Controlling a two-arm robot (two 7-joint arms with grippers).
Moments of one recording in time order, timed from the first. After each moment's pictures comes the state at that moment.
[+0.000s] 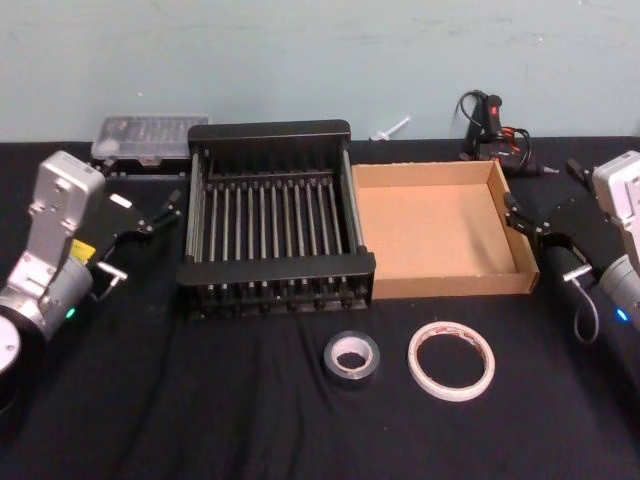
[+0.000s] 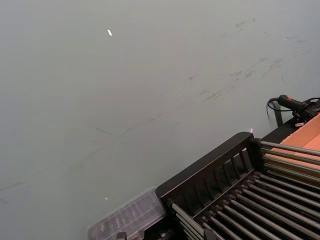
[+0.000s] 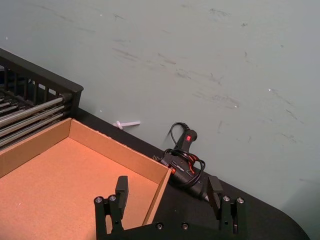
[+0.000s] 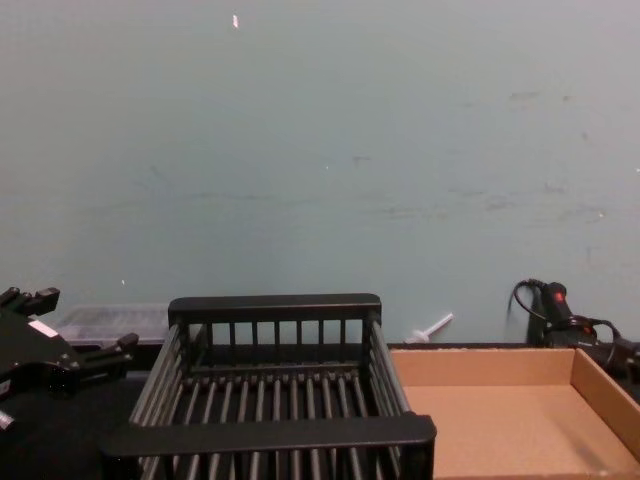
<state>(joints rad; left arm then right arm) -0.20 0.60 0.45 -1.41 -0.25 -0.12 0.03 0.20 0.60 -0.45 -1.41 0.25 -0.12 -0.03</state>
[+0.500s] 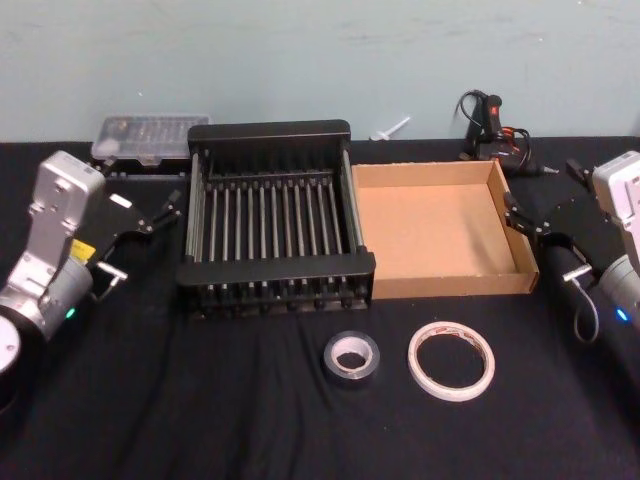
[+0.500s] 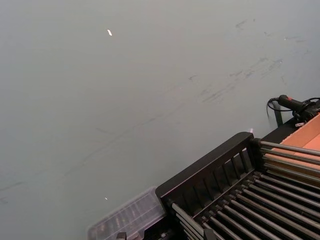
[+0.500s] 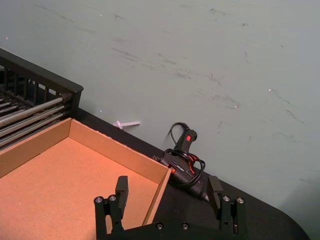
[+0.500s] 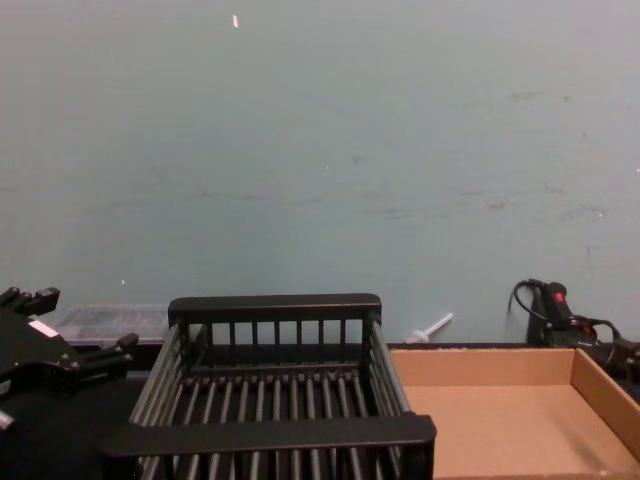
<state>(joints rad) -0.20 0.60 0.45 -1.41 -0.25 -0.12 0.03 0.20 0.60 -0.45 -1.41 0.25 -0.12 -0.03</state>
